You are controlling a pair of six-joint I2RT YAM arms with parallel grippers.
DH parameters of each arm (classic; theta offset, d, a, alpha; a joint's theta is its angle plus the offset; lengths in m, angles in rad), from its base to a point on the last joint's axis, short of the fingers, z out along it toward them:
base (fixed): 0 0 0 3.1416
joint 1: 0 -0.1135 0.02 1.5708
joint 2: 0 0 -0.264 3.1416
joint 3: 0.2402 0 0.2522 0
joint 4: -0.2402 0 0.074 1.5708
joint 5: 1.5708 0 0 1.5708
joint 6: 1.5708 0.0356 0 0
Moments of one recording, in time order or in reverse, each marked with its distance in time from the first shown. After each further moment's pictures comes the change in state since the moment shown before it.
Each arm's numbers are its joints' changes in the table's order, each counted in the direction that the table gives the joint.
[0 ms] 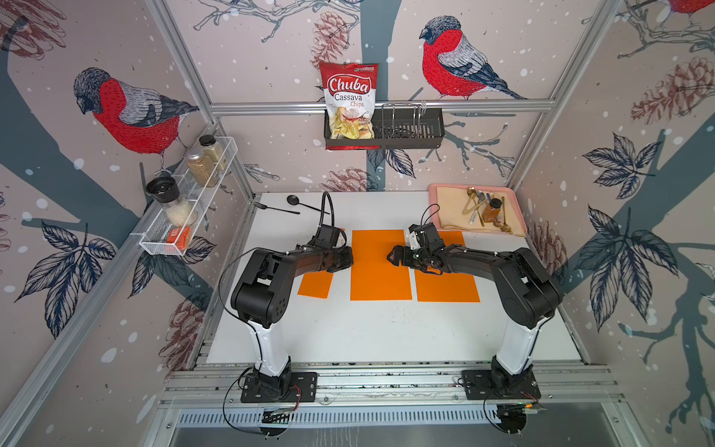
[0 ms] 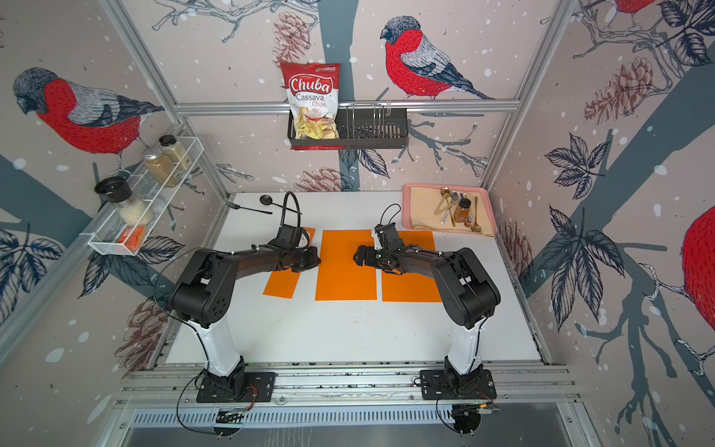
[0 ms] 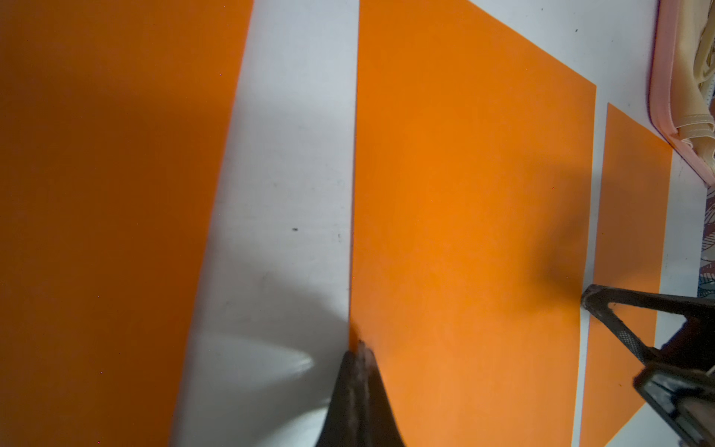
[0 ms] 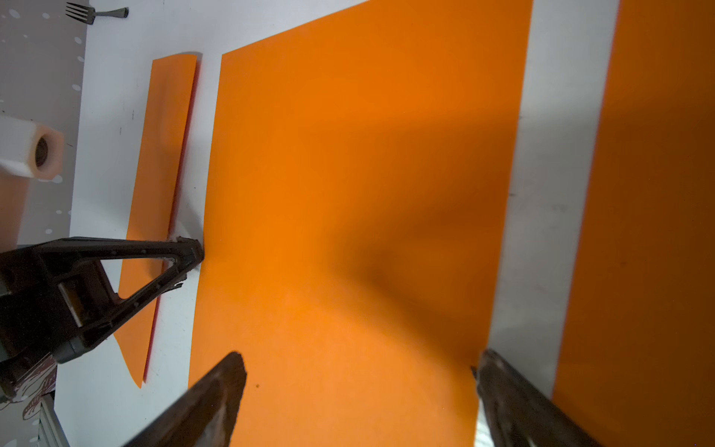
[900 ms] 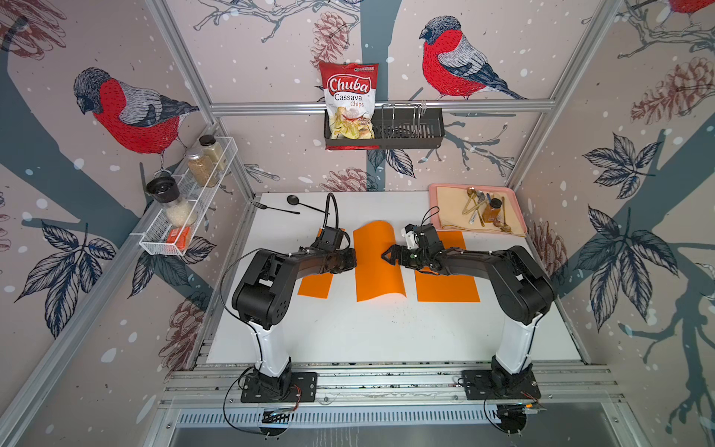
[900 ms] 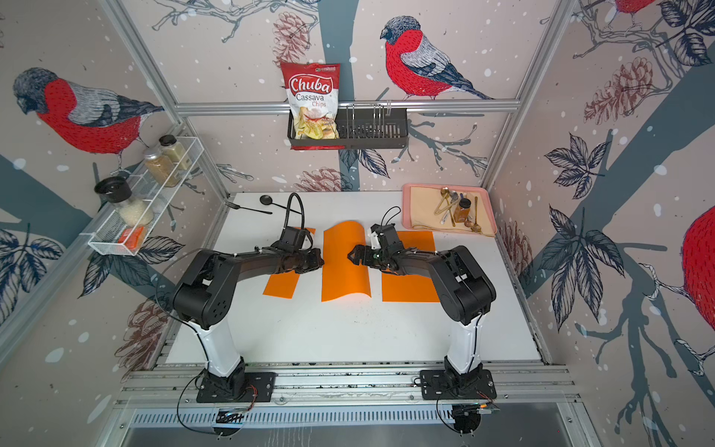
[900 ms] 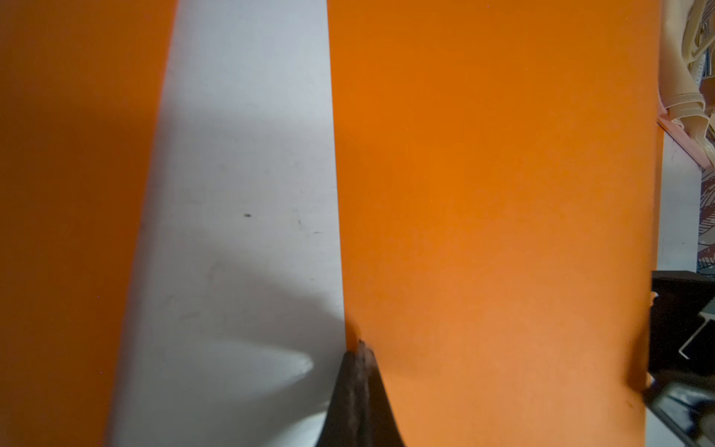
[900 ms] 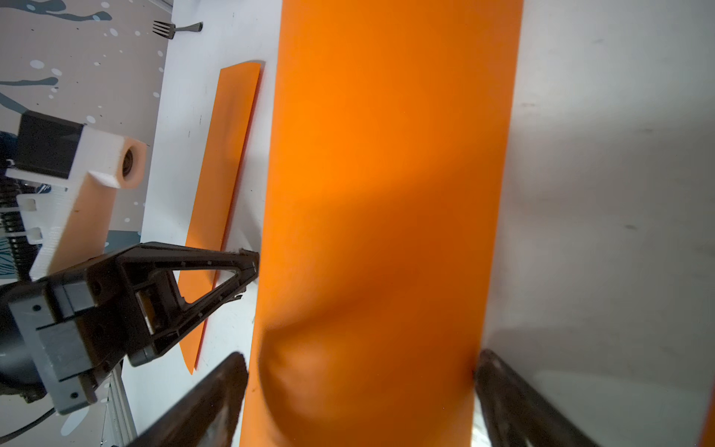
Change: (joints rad) left arm 0.035 -0.003 -0.017 0.025 -0.004 -0.003; right arm 0.001 0.043 -0.027 0.166 -0.124 0.045
